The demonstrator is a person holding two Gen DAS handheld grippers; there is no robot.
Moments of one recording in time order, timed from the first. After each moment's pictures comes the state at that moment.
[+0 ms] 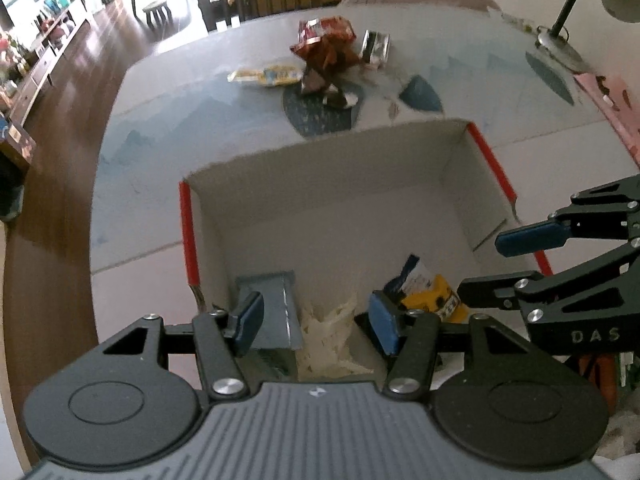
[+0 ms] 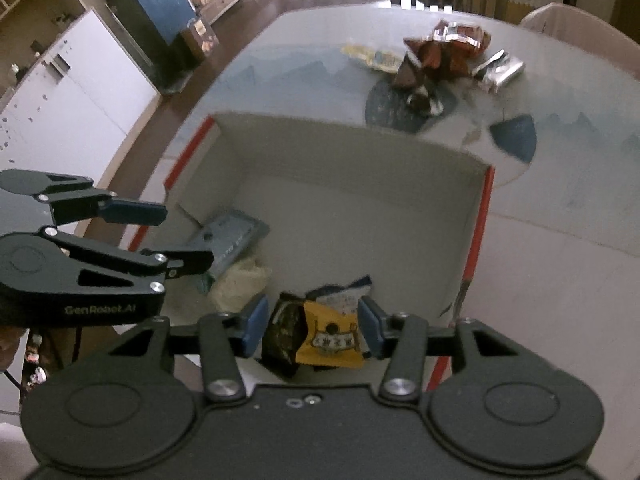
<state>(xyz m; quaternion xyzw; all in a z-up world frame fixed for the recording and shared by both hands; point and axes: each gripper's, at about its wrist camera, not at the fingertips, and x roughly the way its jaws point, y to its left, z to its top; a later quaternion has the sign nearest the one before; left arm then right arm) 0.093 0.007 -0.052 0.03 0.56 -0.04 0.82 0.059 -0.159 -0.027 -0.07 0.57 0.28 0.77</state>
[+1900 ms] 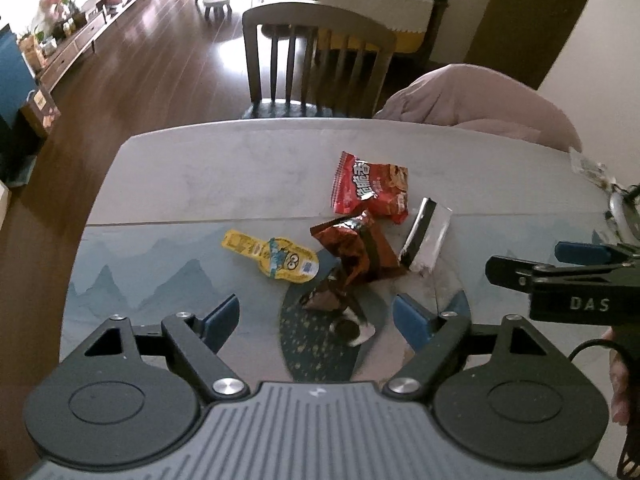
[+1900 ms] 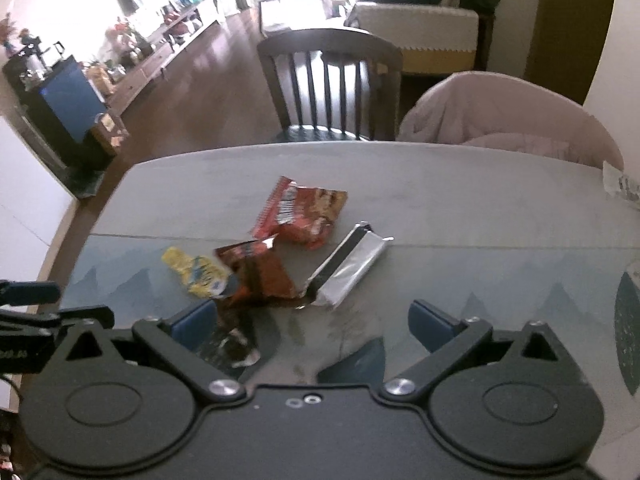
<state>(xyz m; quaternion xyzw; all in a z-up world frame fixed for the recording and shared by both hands) 0.378 -0.012 -0.039 -0.07 0.55 0.05 0.83 0.358 -0.215 -0.012 -0.04 0.51 0.18 0.84</state>
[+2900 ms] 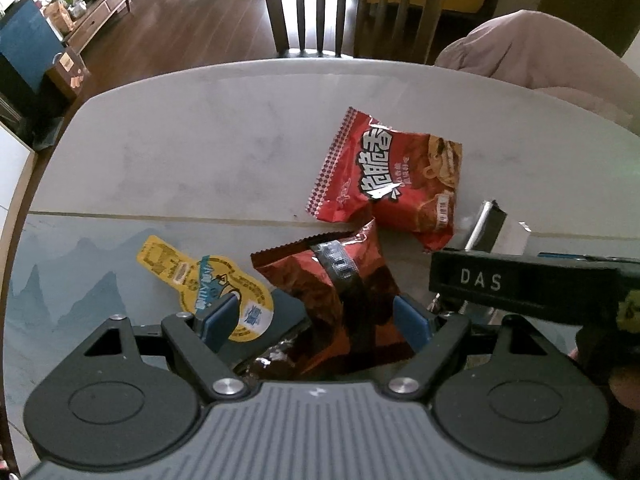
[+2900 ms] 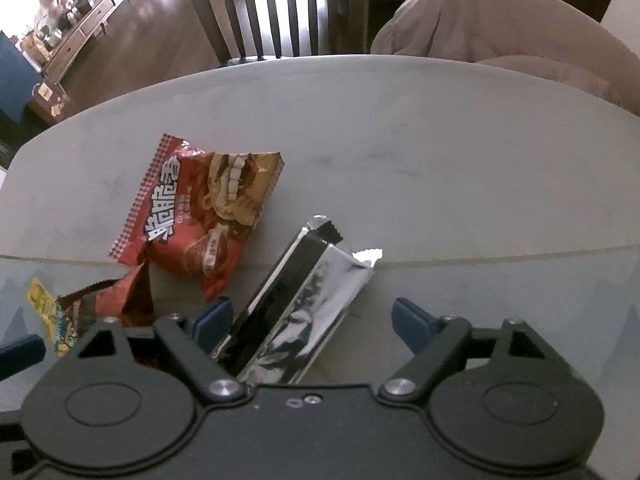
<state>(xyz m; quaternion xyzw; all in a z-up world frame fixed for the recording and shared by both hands) 0.485 -0.062 -0.178 -0.06 0.60 0.14 0.79 0.479 -0.196 -0.152 -0.05 0.60 0.12 0.79</state>
